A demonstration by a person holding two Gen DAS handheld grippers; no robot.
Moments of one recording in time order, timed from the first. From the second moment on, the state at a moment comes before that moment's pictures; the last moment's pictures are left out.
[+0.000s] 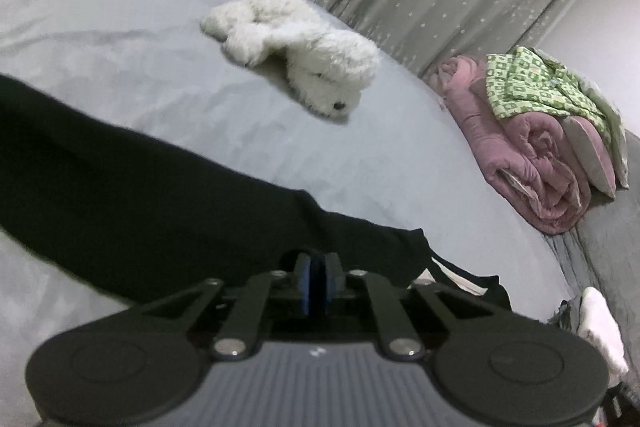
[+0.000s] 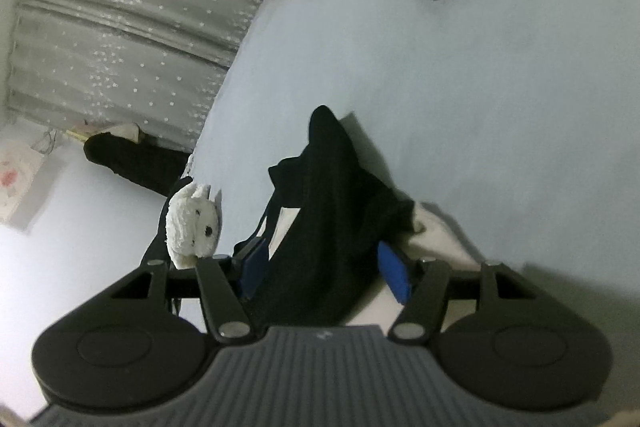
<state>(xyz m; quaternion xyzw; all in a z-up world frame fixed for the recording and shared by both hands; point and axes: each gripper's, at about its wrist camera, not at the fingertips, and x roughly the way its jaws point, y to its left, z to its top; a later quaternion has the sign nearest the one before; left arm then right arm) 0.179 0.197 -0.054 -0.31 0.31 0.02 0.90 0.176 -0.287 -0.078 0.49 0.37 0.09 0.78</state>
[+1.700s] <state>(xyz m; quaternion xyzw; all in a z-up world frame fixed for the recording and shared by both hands) 0.188 0.181 -0.060 -0.32 0.32 0.02 0.89 0.280 -0.258 -0.077 0.24 0.34 0.09 0.91</state>
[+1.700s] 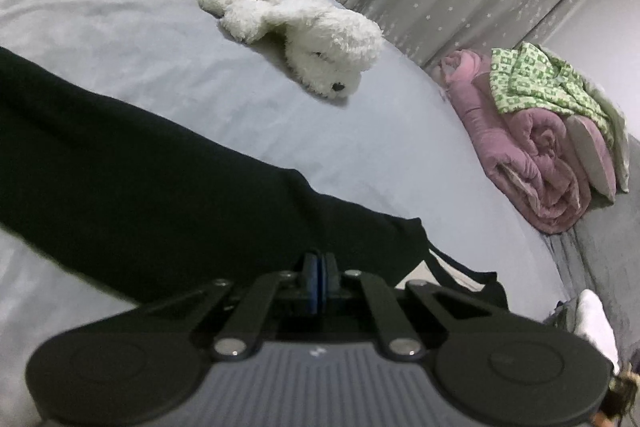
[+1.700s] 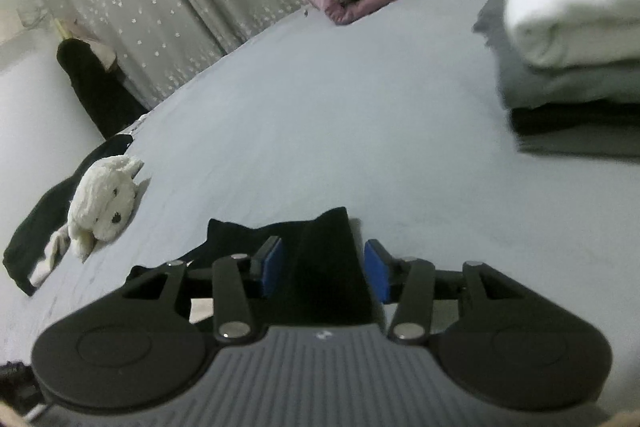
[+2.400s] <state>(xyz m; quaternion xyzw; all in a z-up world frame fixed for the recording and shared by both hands) 0.186 0.191 -0.057 -0.33 0.33 0.03 0.88 0.267 -0.256 -0.071 0.20 0.31 0.07 0.93</state>
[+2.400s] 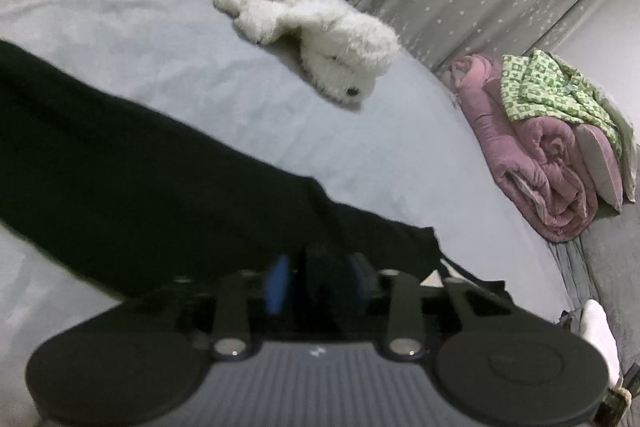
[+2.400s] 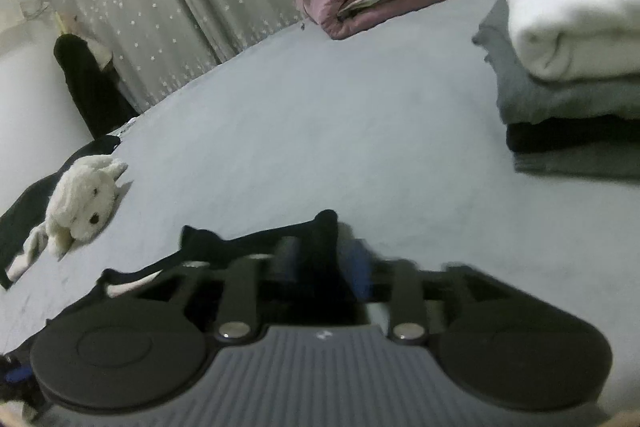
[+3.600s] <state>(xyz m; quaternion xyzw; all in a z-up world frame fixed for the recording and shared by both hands) 0.149 0.231 -0.034 -0.18 0.32 0.29 0.88 0.176 -0.207 -0.041 0.26 0.38 0.15 0.88</state>
